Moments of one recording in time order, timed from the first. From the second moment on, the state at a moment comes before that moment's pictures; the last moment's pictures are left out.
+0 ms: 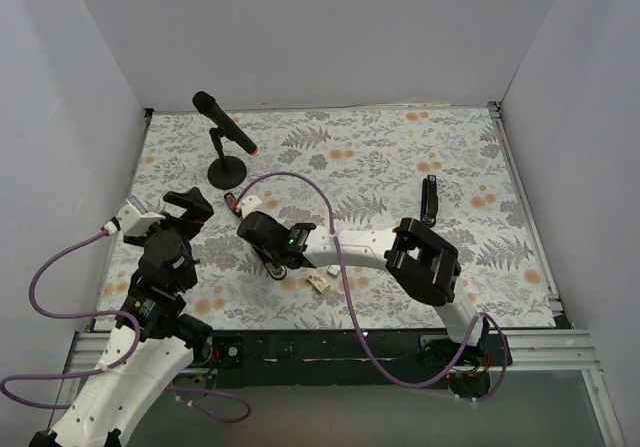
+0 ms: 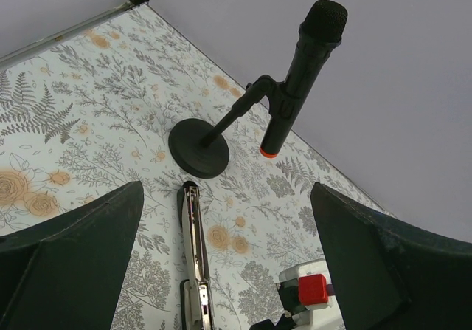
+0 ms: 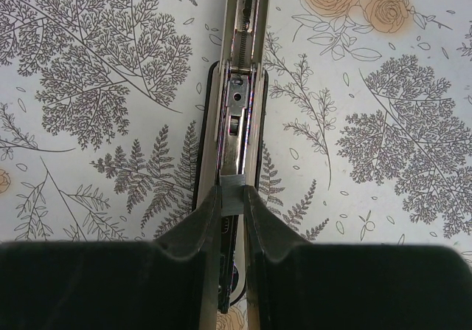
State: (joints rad) left arm -0.45 0.42 0.60 -0.25 -0.82 -0.66; right arm 1.23 2.08 1.54 -0.27 0.37 0.32
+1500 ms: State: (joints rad) left arm -0.43 0.41 0.60 -0.25 -0.80 -0.67; right arm 1.25 2.08 1.54 -0.27 0.41 0.34
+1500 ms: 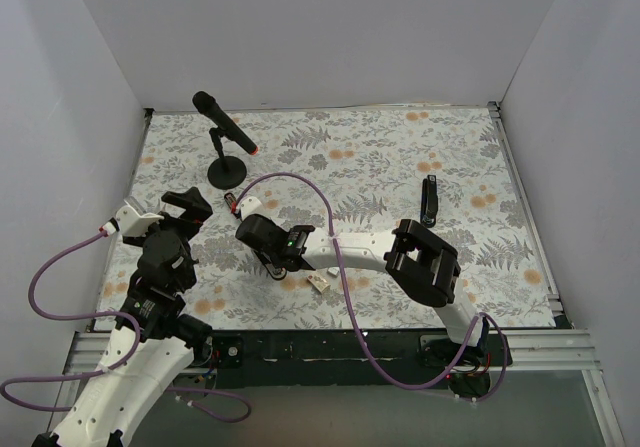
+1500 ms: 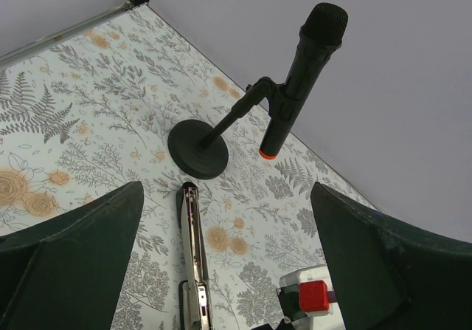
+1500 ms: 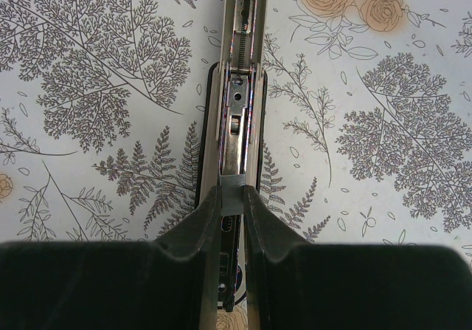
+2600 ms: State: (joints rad) left arm -0.43 0.41 0.60 -0.25 -0.80 -0.68; right arm 1.25 2.08 1.54 -0.22 0.39 0.34
